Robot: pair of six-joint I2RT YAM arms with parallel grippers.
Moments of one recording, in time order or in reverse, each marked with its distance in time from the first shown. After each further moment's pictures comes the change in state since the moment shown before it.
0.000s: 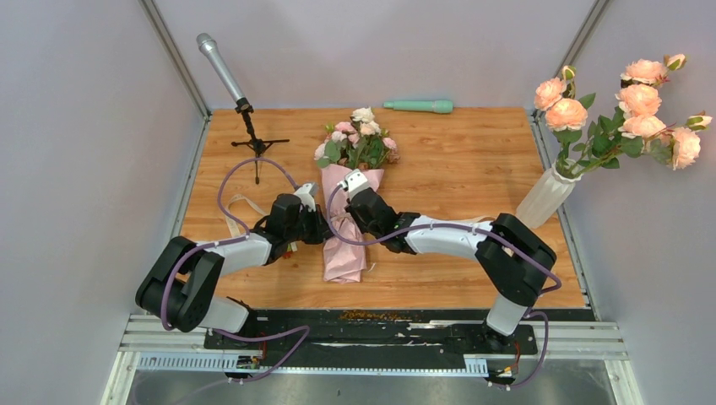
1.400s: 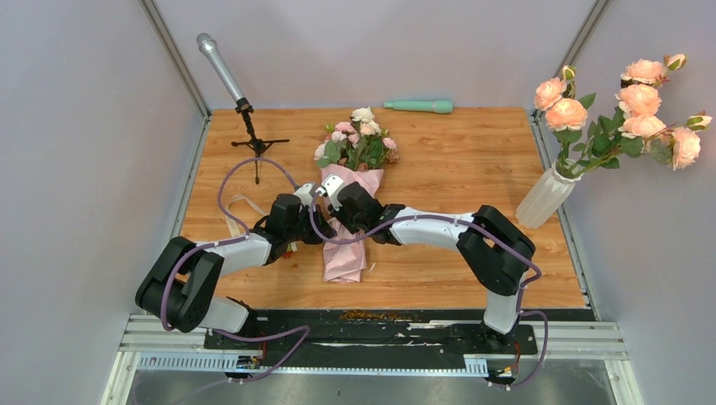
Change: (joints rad) left arm 0.000 -0.002 0.000 -0.005 0.006 0.008; right arm -0.005 0.122 0.152 -0.089 -0.184 -0.174
